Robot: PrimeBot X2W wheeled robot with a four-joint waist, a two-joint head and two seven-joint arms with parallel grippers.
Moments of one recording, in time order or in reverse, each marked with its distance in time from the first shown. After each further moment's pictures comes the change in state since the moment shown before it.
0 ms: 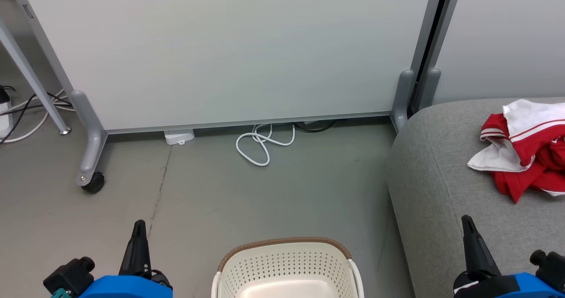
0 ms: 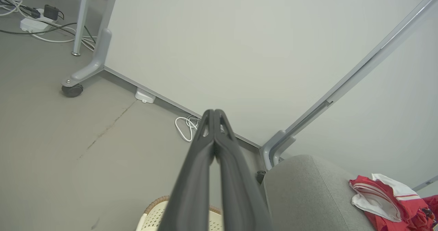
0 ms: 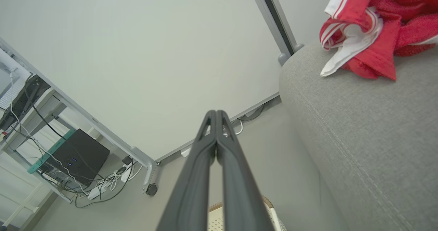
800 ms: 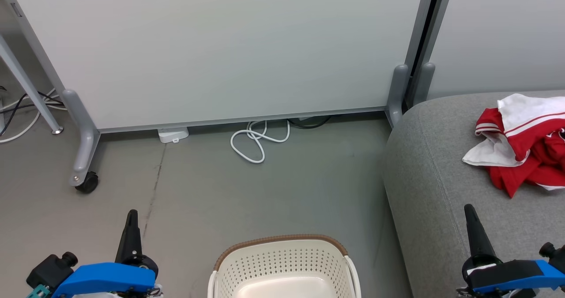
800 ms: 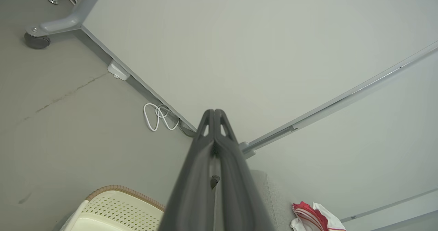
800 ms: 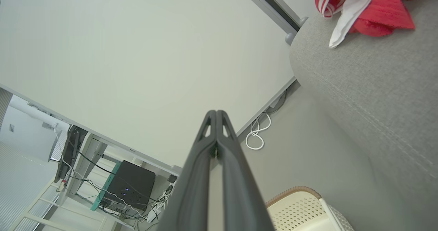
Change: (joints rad) left arm -0.045 -0.008 0.040 -0.007 -0.318 -0.007 0.080; right arm -0.047 0.000 -0.016 0.013 0.324 0.000 0.083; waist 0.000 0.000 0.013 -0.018
